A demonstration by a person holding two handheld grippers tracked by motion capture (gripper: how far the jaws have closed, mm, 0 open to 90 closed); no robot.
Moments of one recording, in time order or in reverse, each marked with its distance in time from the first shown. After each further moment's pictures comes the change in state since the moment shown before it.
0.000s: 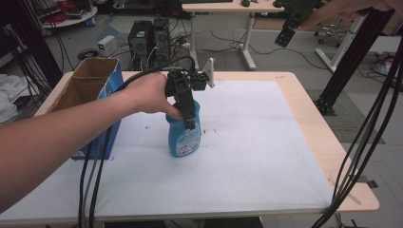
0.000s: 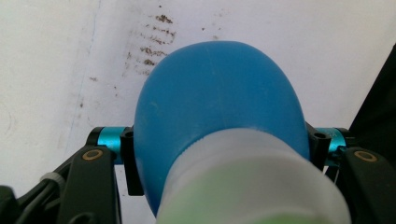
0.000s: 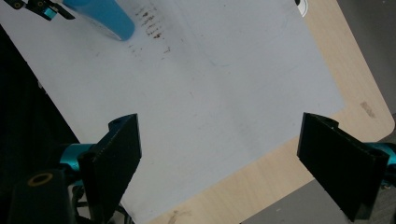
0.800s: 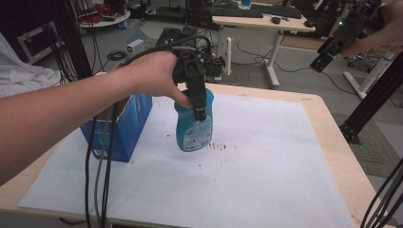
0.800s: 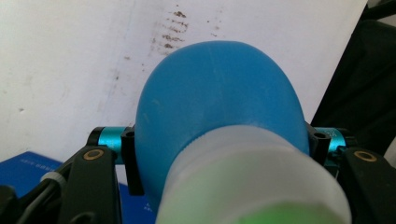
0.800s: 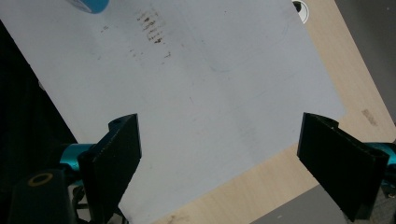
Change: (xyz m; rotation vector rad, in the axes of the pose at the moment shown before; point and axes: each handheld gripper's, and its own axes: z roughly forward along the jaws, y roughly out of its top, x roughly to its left) left arm 0.001 -0.030 -0.081 -0.050 0.022 0.002; right arm -0.009 0.002 0.002 -0.018 0.021 -0.011
